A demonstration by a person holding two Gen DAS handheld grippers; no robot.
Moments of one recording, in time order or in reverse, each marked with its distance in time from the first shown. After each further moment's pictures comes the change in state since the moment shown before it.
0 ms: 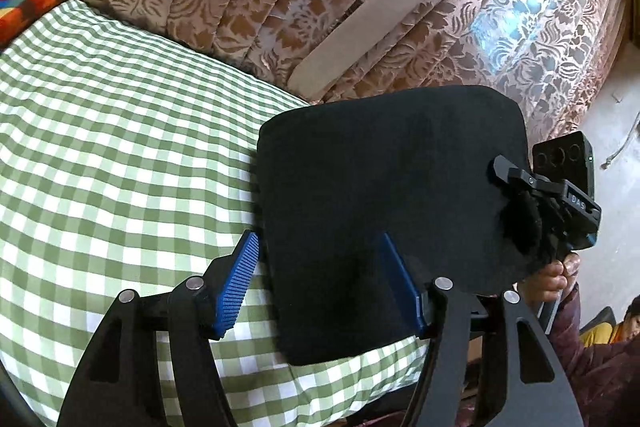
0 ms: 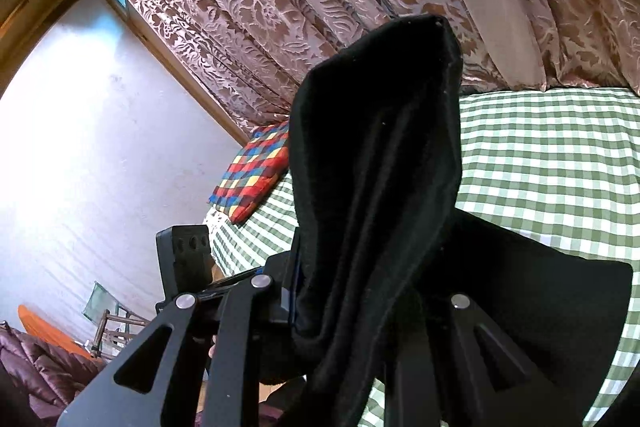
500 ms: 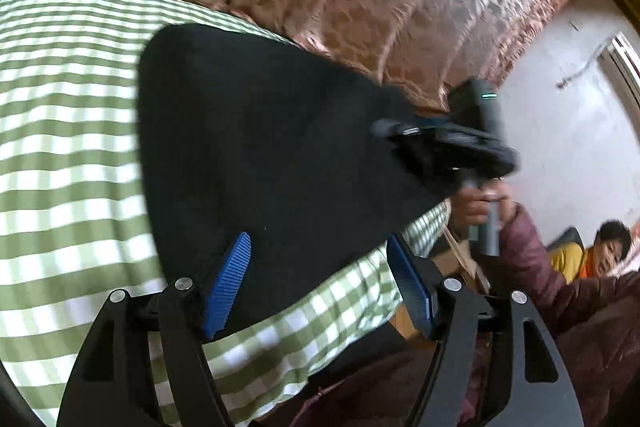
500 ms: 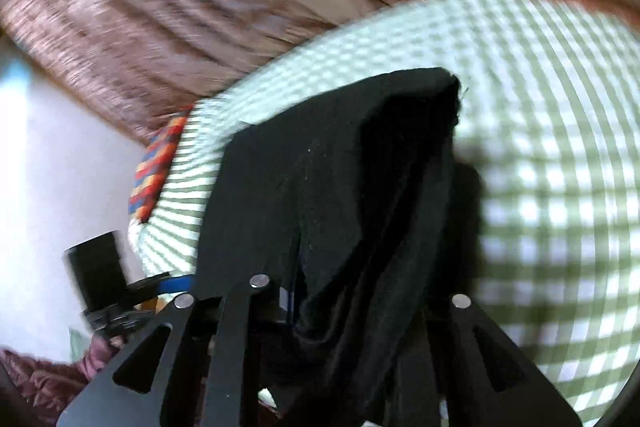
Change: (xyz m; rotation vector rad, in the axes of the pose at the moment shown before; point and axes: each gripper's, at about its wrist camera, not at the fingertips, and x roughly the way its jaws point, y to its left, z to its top) left arm 0.090 -0.058 -0.045 0.140 0.311 -0.232; right arm -0.053 -0.180 -0.074 0.338 0.087 -0.265
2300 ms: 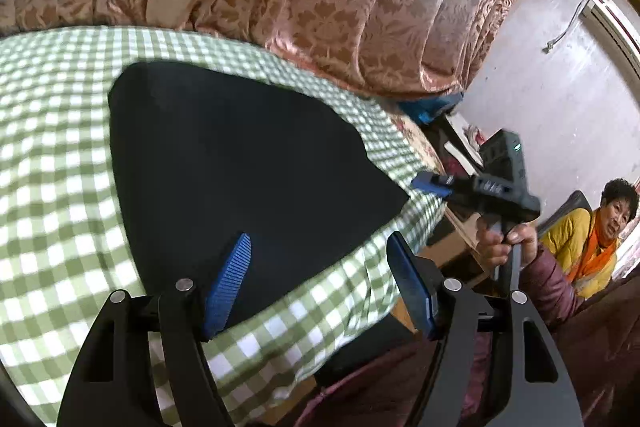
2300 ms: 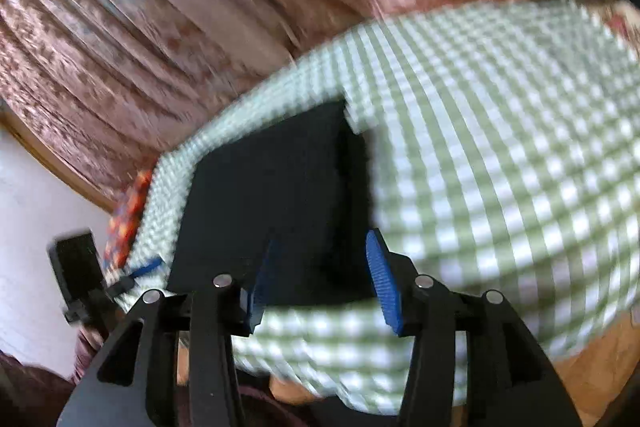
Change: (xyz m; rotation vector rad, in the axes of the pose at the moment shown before) left arm -0.002 -0.031 0.009 0.139 -0.011 0.040; right arm -0.112 0.035 -0.064 0.063 -0.339 -0.140
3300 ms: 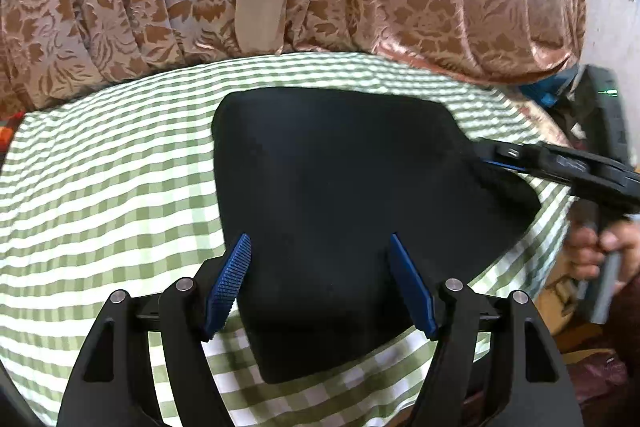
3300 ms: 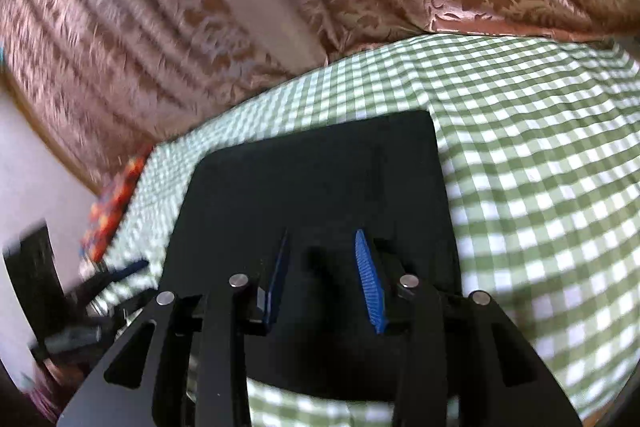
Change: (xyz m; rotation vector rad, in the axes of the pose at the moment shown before) left arm 0.030 -0.011 0.002 0.102 0.005 0.560; right arm 0.071 0.043 -0.027 -0.155 0.067 -0.095
